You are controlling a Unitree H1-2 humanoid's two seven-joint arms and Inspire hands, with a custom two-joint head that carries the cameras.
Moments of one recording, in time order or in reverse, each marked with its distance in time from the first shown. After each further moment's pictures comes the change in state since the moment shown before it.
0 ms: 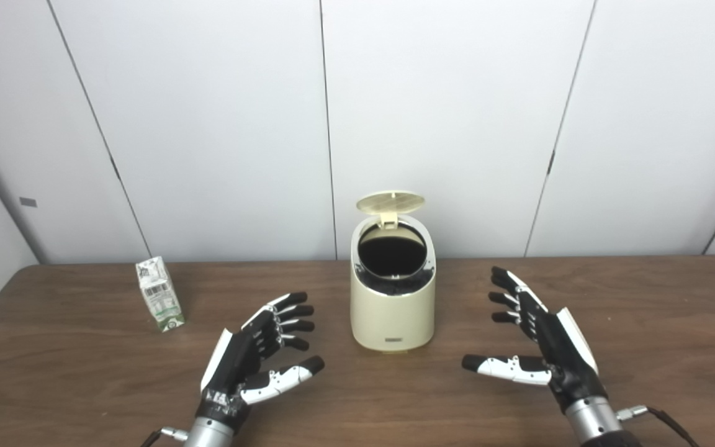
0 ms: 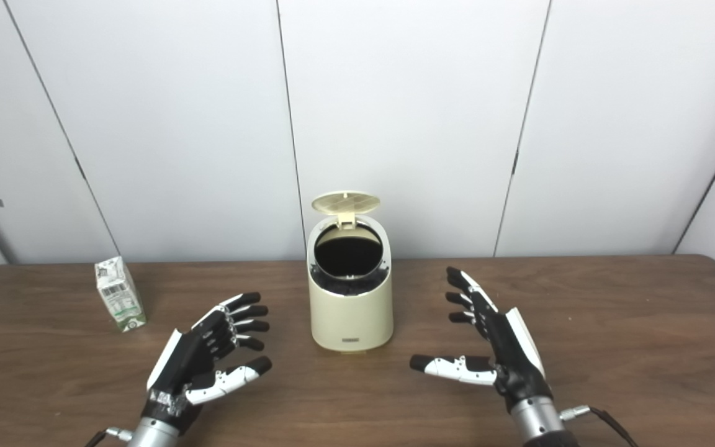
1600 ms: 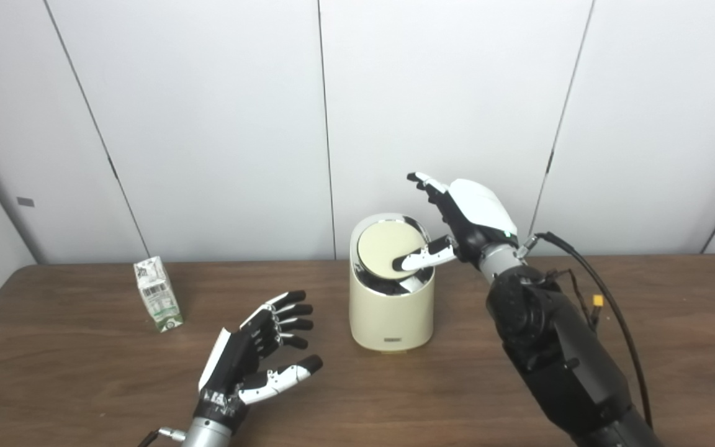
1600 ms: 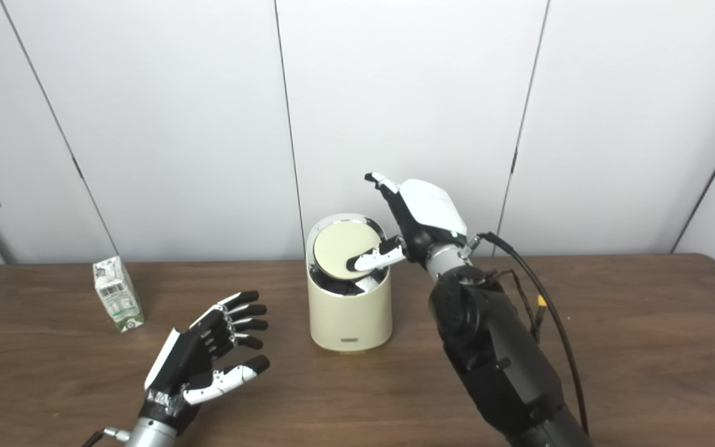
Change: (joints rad) left arm 0.003 0.002 0.015 -0.020 -0.015 0.004 -0.011; right arm -0.491 0.004 0.227 0.089 -0.555 0.467 0.077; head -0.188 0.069
